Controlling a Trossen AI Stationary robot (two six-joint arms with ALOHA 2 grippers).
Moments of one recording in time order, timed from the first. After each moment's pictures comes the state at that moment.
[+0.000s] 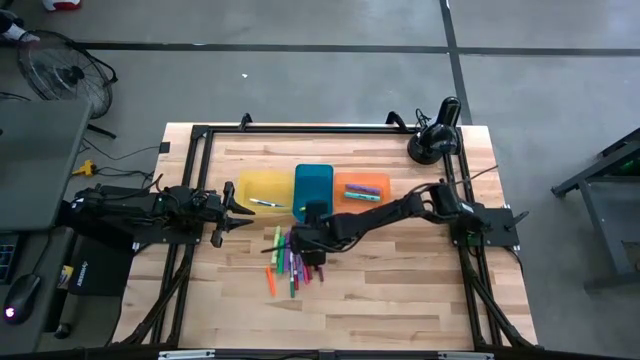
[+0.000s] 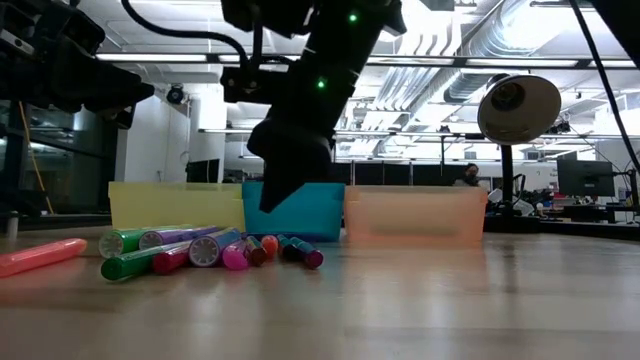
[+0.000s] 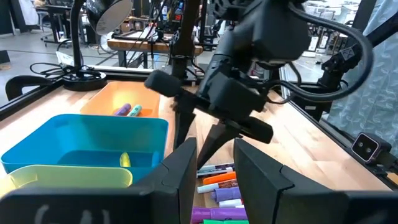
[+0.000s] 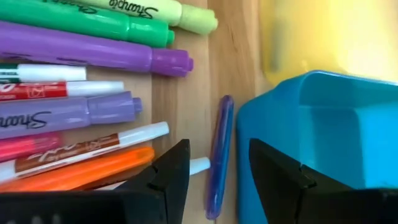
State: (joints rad) left arm -0.09 0.06 0.02 0.00 0.01 -0.08; right arm 0.18 2.23 1.72 -0.62 0.44 0.05
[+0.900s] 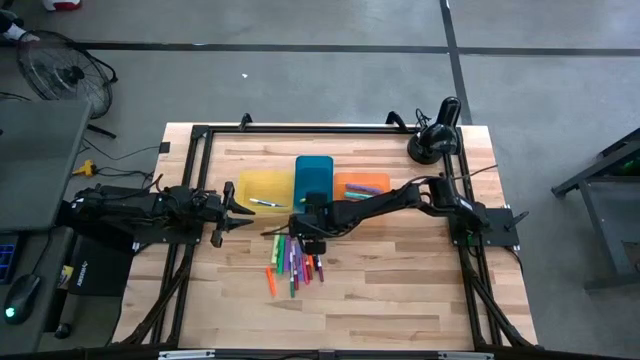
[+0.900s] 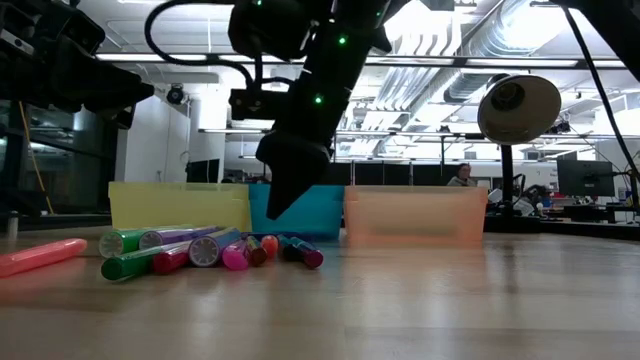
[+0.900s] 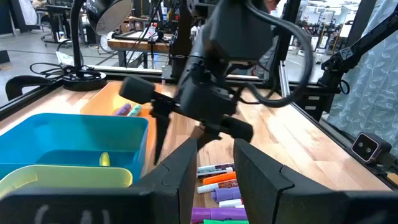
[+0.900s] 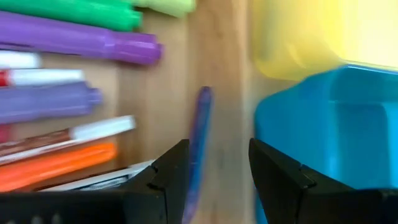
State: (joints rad) left arm -0.09 0.06 0.02 0.00 0.01 -0.08; right arm 0.11 2.23 1.72 -0.63 0.35 0.00
